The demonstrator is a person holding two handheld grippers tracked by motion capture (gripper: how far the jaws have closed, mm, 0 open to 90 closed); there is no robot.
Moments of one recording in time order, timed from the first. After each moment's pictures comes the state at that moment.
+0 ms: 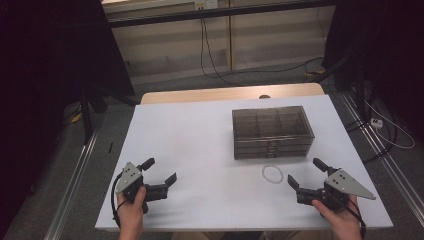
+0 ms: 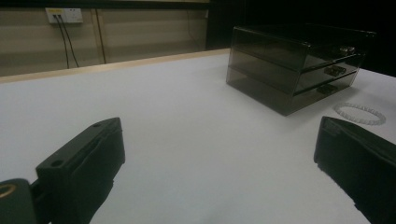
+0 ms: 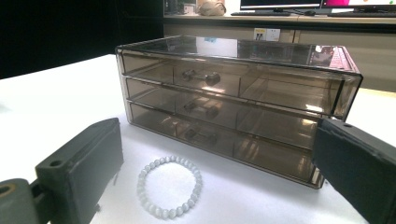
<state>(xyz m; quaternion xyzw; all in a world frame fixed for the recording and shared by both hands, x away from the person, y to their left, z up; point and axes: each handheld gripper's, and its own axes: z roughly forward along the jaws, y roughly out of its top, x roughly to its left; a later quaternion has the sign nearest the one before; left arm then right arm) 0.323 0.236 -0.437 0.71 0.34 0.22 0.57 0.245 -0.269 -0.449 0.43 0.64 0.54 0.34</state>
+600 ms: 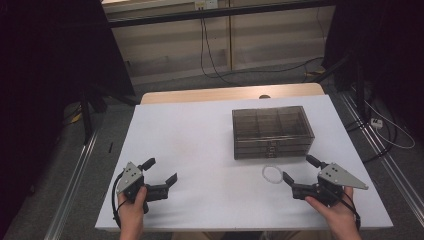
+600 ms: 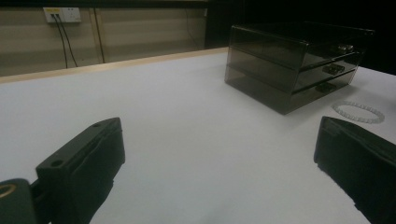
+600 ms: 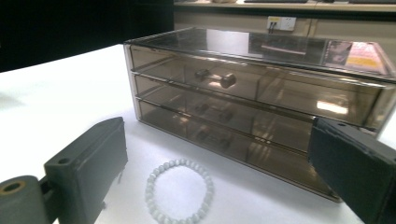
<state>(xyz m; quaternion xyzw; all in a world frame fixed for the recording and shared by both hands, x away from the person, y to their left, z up) 0.323 0.236 -0.436 0.71 0.34 0.22 0.57 0.261 -0.260 -0.442 0.42 0.66 0.53 0.31</state>
